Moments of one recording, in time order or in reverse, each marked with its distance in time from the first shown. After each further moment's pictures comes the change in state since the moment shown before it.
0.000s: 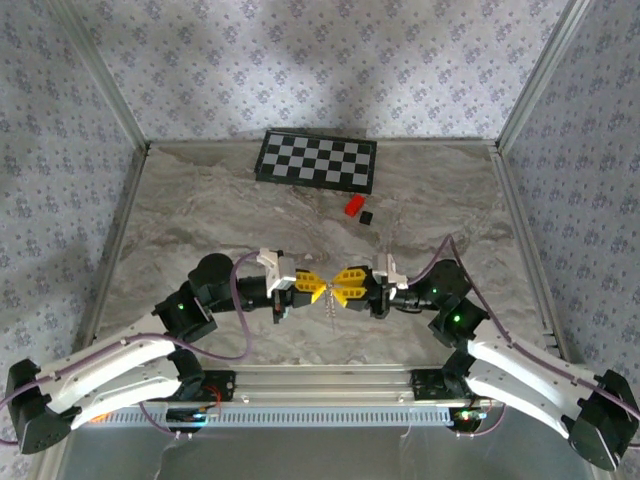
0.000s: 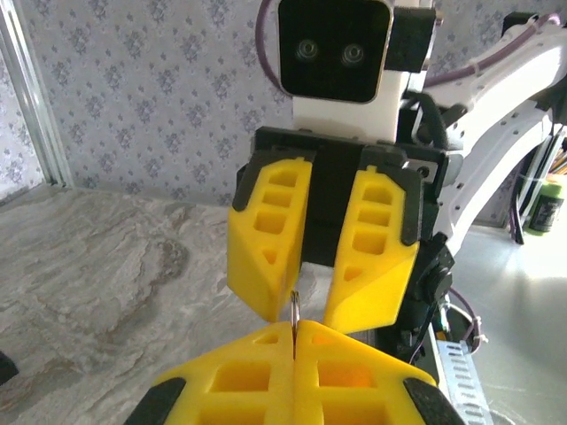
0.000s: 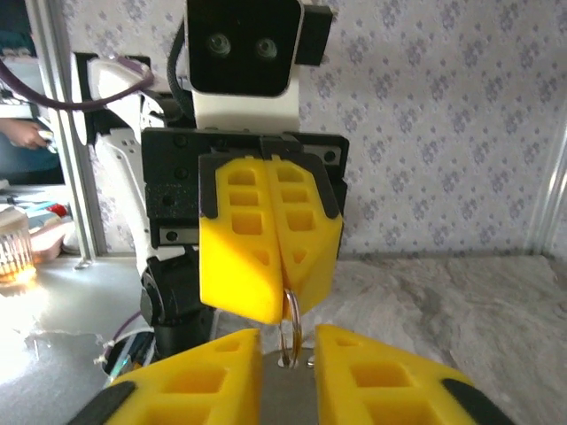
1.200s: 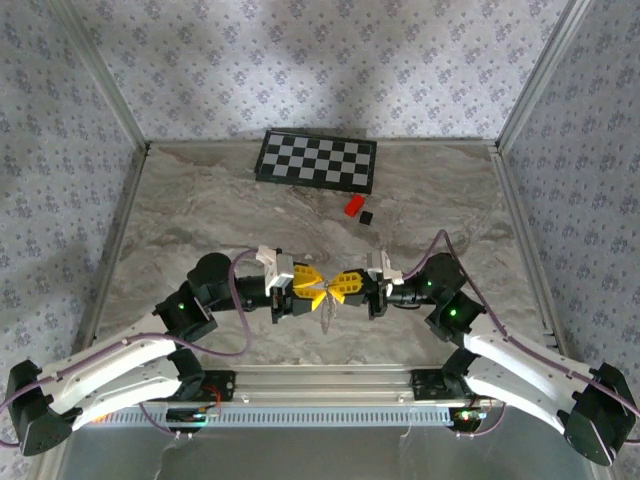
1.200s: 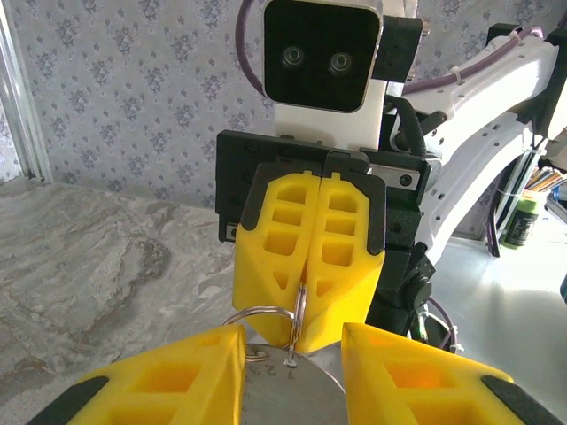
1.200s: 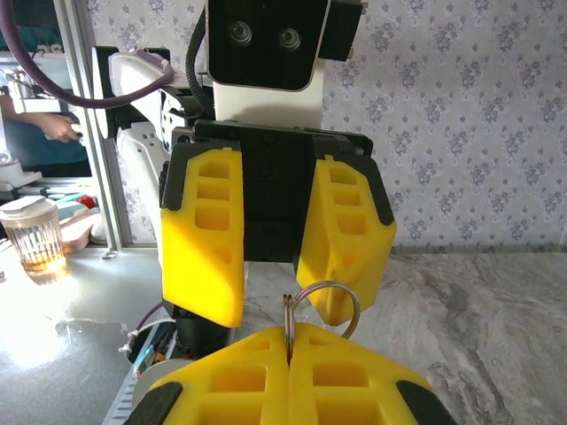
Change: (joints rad) left arm 0.018 0.004 -0.015 0.046 0.052 -0.068; right arm -0.016 0.071 0.037 0.025 -0.091 0.023
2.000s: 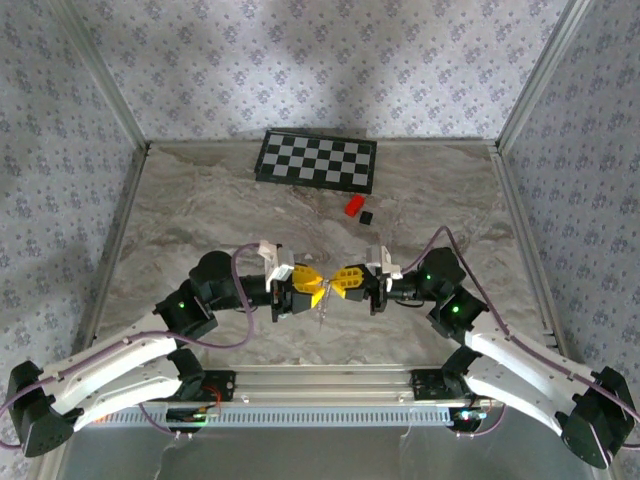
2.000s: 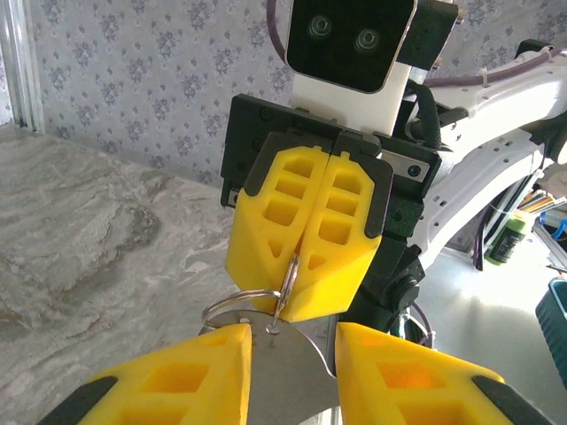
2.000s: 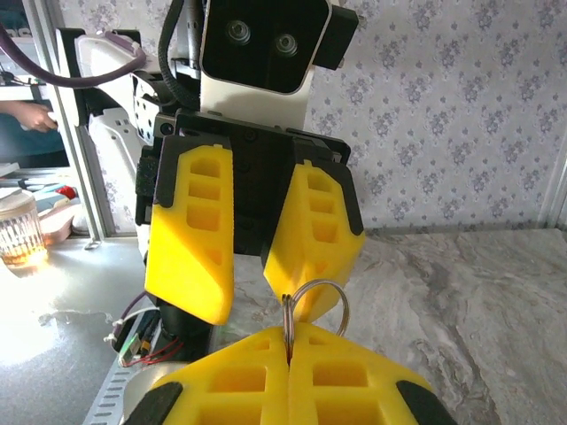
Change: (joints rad) left arm 0.022 0.006 0.000 -0.028 0.000 -0.119; right arm -0.037 0.000 0.032 -0.090 0.000 -0.029
